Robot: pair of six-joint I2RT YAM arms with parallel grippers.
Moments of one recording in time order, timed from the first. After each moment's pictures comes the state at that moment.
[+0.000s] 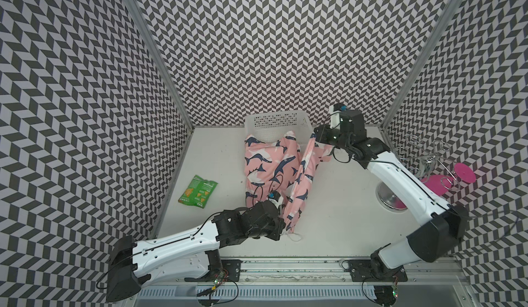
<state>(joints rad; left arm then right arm) -1.16 0.92 0.66 -0.55 -0.03 -0.87 0.47 1.60 1.57 -0.42 -0.09 0.53</state>
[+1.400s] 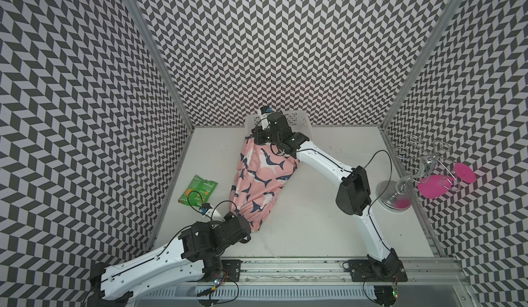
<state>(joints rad) -1.12 0.63 0.60 -1.17 -0.64 -1.82 0.73 2.34 2.26 -0.30 -0.10 0.41</state>
